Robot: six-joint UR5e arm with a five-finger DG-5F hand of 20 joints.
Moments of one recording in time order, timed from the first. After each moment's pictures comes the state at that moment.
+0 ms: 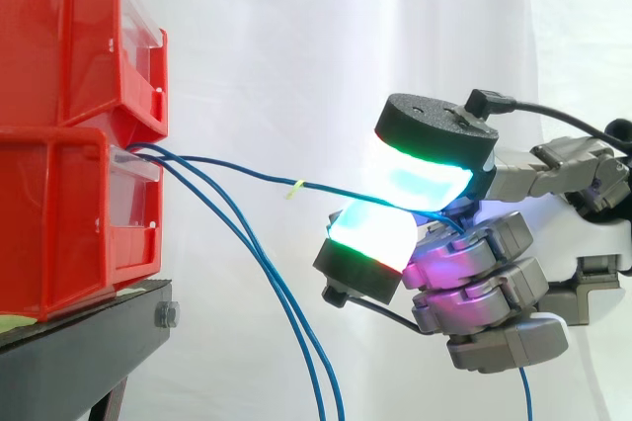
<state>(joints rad) 0.15 -2.24 -1.28 -2.82 -1.33 -0.14</state>
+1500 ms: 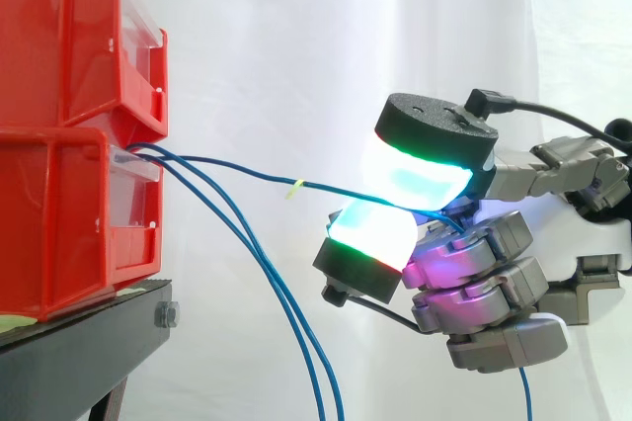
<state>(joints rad) 0.15 -2.24 -1.28 -2.82 -1.33 -0.14</state>
